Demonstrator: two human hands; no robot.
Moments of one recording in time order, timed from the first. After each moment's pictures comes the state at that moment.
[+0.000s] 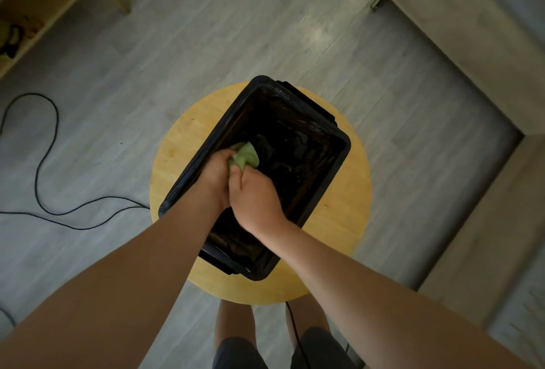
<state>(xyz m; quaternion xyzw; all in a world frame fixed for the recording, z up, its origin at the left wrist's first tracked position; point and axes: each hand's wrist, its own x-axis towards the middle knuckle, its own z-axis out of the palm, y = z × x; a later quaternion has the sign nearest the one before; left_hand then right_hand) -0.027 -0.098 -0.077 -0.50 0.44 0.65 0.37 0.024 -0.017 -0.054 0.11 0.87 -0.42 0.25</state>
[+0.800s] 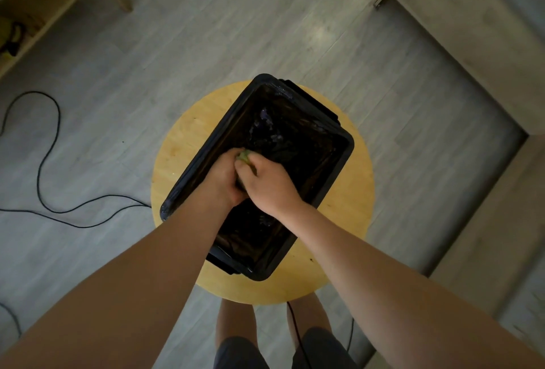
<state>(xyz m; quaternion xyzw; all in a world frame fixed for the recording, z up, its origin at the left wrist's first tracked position) -0.025 -0.092 -0.089 -0.50 0.40 0.66 0.38 0.004 0.012 -0.071 0.08 0.84 -0.45 0.30</state>
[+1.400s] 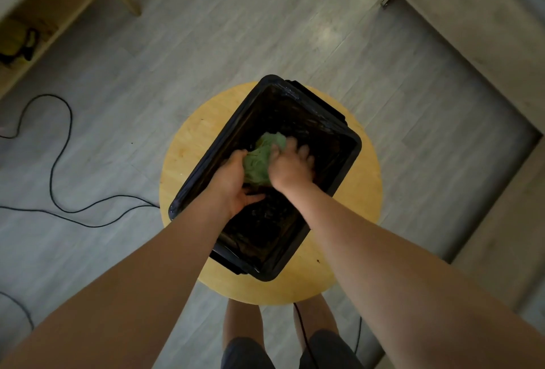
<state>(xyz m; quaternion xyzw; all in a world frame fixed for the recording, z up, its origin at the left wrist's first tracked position) -0.017 -0.096 -0.081 -0.47 0.46 0.65 0.37 -0.026 0.025 -0.128 0.22 0.89 -0.22 0.33</state>
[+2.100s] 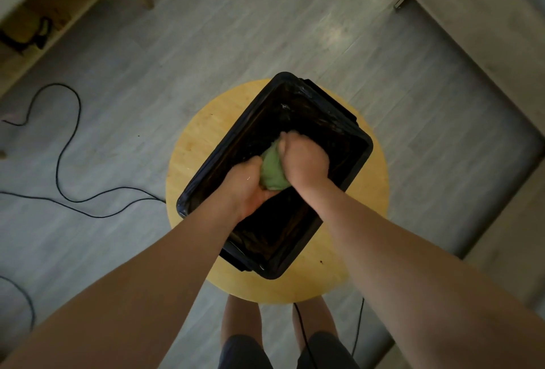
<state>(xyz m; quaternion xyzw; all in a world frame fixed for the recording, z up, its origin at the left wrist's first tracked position) -0.007 -0.092 -0.069 -0.46 0.43 0.69 0.36 -0.034 0.034 -0.132 0.05 0.98 -0.14 0.15</state>
